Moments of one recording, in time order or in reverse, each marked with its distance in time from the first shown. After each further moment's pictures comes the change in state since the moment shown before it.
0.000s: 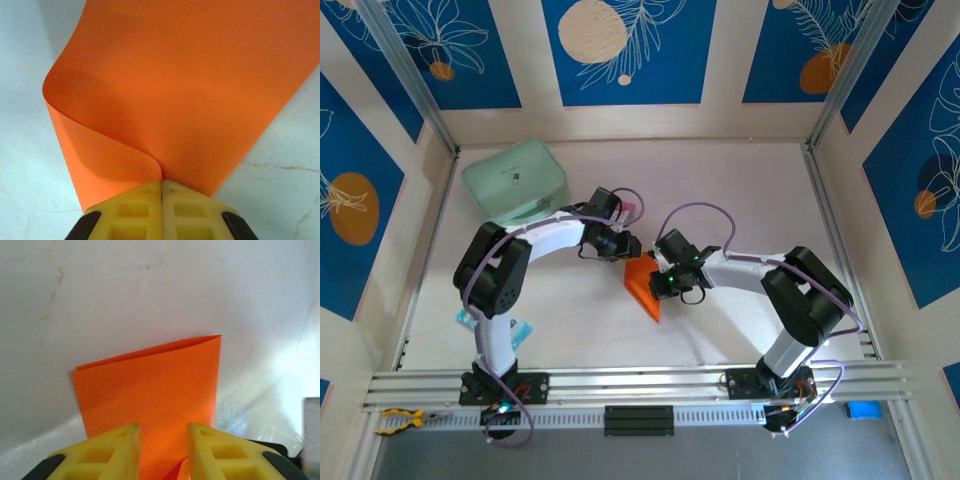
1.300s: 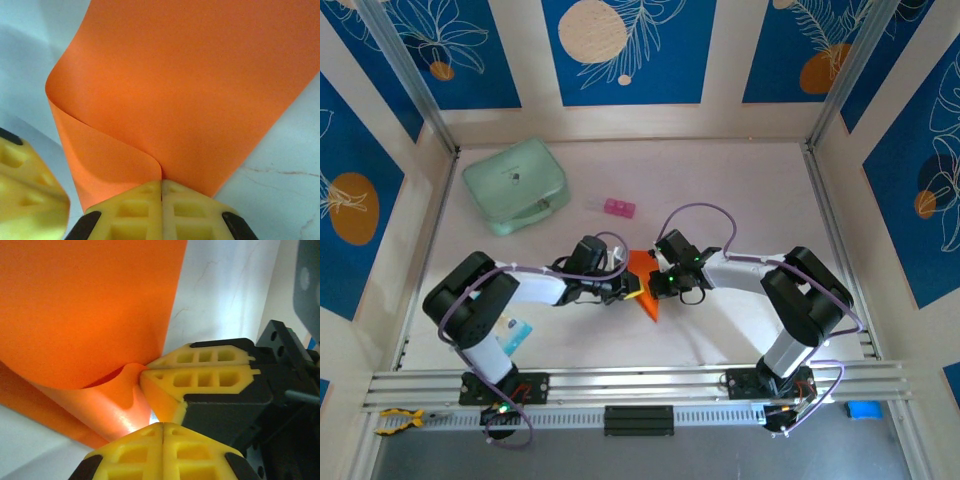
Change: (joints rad) left arm -0.113 -0.216 -0.617 0.784 0.137 -0.563; right arm -0.001 0.000 -0.013 0.034 -0.001 0.027
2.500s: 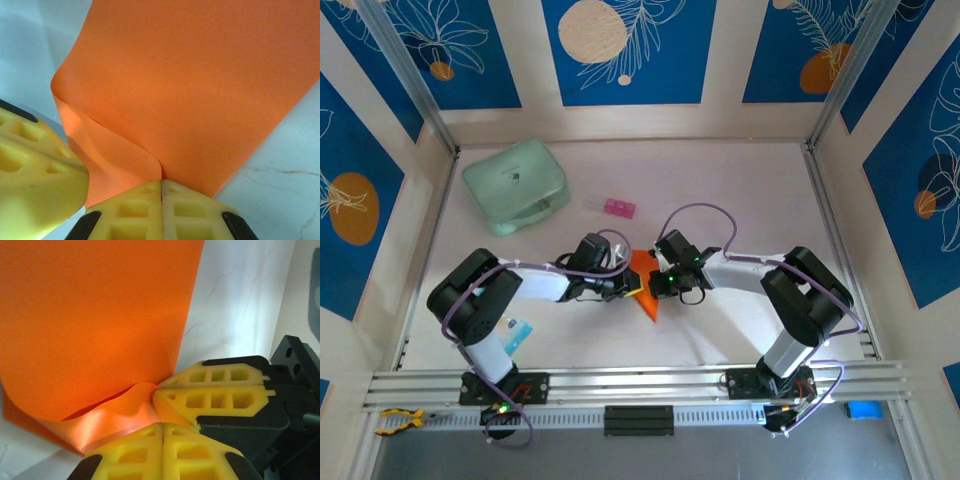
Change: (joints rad) left arm 0.000 0.021 0.048 -0.061 -0.045 0.069; right arm 0.000 0.000 0.000 0.000 0.000 0.011
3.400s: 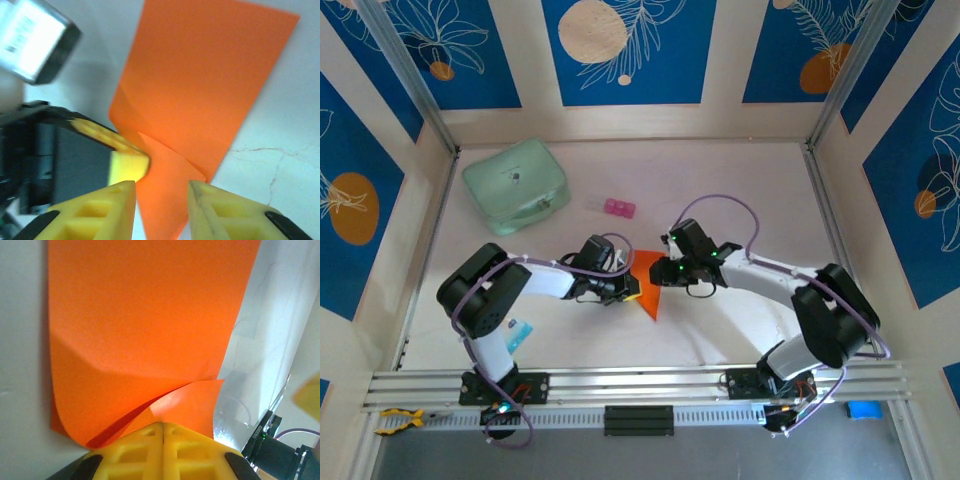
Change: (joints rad) left arm 0.000 0.065 0.031 -0.082 -0.003 0.034; right arm -0.063 -0.185 -0.011 -0.035 -0.061 0.132
